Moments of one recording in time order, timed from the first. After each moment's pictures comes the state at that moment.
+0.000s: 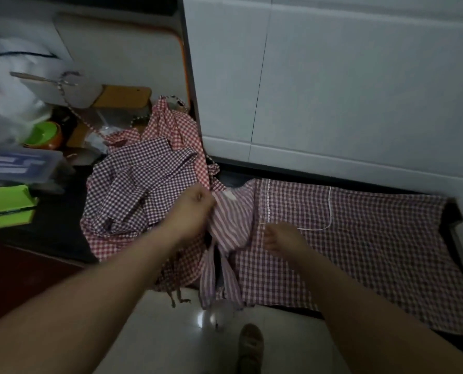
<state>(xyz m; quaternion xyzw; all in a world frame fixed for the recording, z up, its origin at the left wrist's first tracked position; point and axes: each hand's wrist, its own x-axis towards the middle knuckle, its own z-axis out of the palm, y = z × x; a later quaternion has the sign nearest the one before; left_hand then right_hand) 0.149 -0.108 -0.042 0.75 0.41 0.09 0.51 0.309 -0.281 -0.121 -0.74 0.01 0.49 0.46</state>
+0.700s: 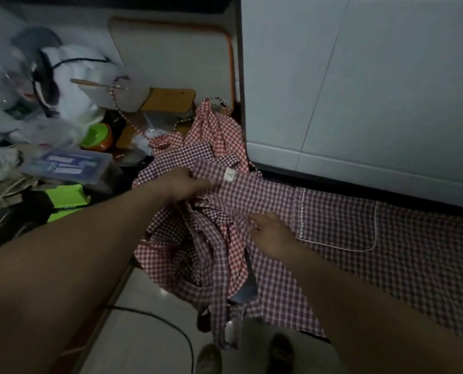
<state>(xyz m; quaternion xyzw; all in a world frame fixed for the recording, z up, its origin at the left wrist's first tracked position) 0.129 0.048 -0.028 0.77 0.49 -0.11 0.40 0.272 -0.166 -0.146 -0.80 -0.40 0.39 0.19</state>
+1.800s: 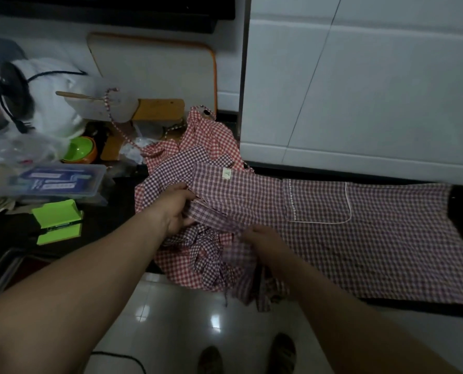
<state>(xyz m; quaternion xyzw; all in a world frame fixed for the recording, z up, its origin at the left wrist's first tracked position) 0.069 0.032 -0.041 0.42 0.54 0.08 0.73 0.163 -0.187 -0.090 -0.75 -0.14 0.43 0.48</state>
